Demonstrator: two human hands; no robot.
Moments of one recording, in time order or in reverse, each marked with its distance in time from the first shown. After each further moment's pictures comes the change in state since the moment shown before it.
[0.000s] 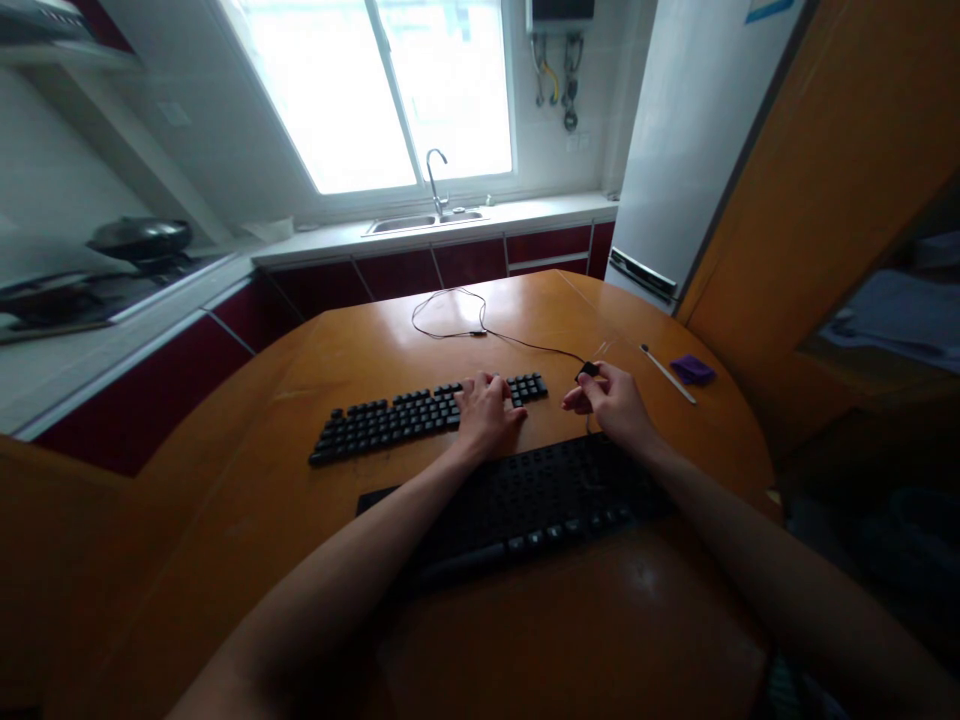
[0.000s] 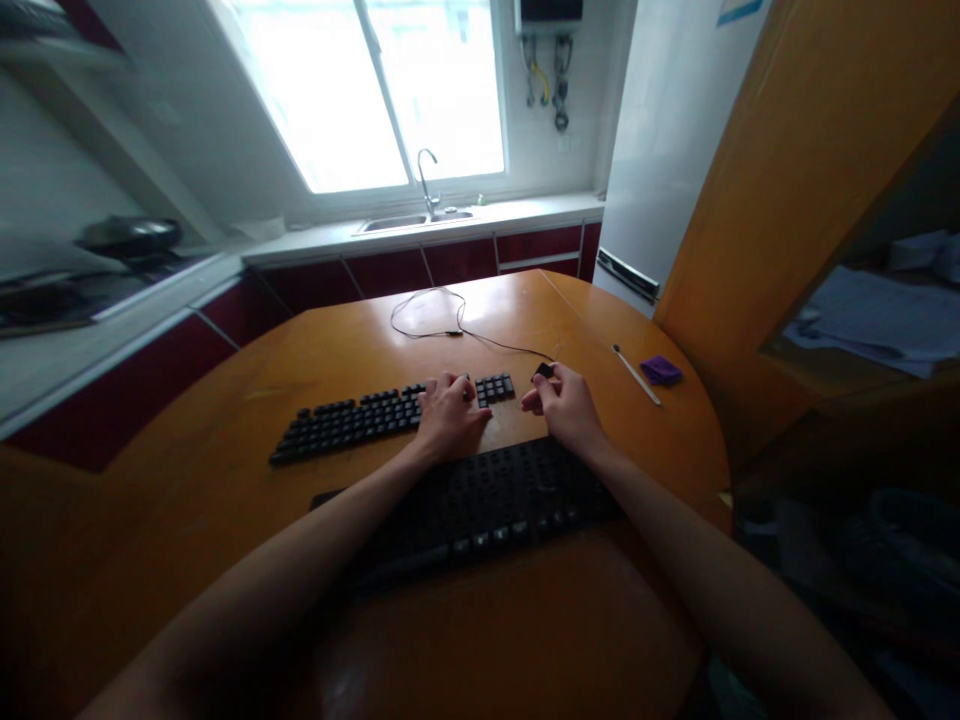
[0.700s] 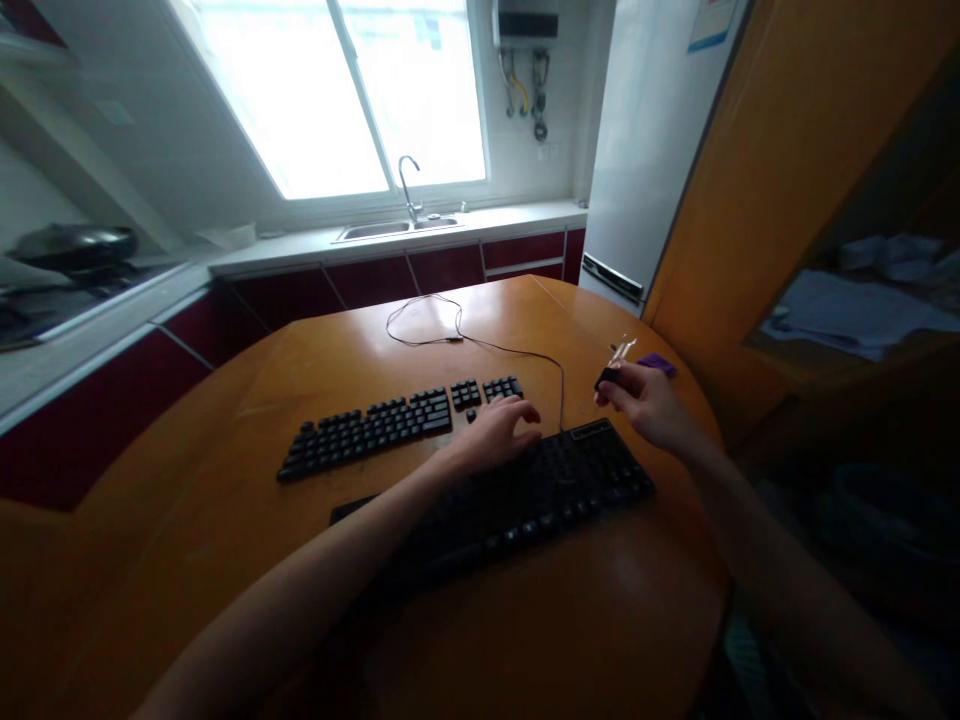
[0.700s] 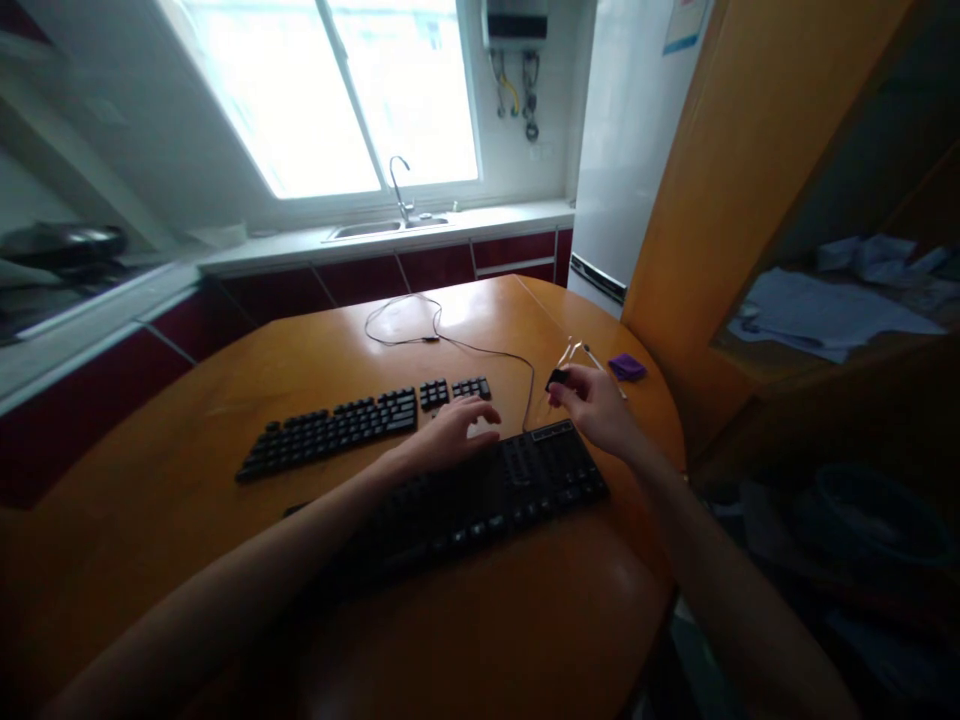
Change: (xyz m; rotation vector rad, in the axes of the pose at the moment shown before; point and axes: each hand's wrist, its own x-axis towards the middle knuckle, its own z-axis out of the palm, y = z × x) left_hand -0.013 0.043 -0.030 -0.287 -0.376 0.461; right_hand -0.023 -0.021 -0.075 -0.215 -0.034 -0.188
